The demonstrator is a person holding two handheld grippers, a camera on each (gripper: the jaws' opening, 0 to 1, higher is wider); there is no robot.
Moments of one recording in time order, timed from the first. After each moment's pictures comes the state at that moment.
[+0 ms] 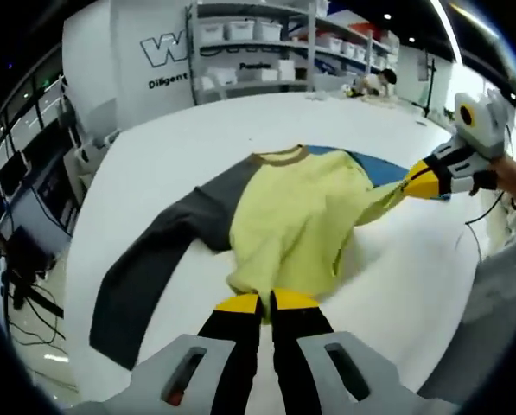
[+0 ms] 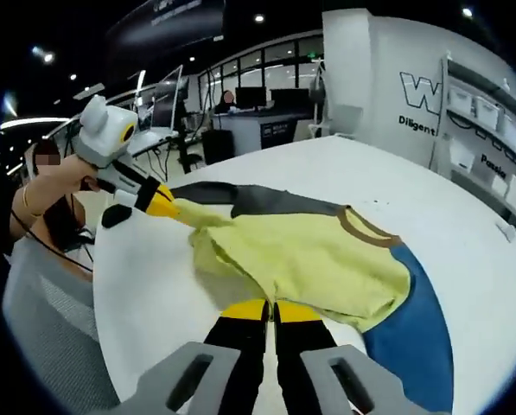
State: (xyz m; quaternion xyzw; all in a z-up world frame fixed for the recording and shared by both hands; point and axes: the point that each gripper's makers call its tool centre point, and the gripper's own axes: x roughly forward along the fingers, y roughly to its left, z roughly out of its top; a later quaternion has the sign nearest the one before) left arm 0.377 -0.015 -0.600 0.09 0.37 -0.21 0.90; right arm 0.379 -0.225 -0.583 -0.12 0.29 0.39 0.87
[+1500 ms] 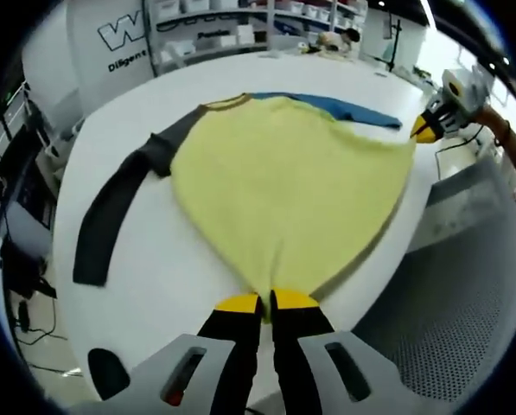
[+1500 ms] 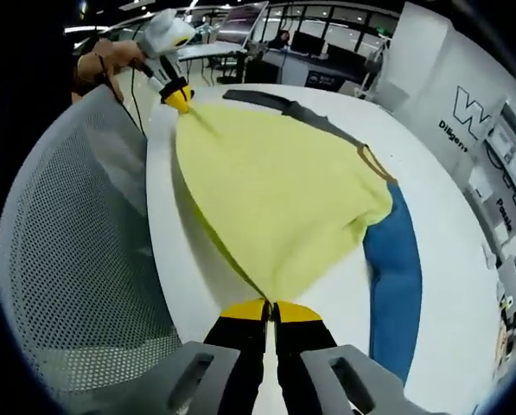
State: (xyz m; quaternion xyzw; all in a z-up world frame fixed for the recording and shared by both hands) left arm 0.246 -0.010 -0.637 0.16 0.45 -0.27 0.83; right arm 0.239 -0.337 -0.635 -0.32 0.38 0.42 0.76
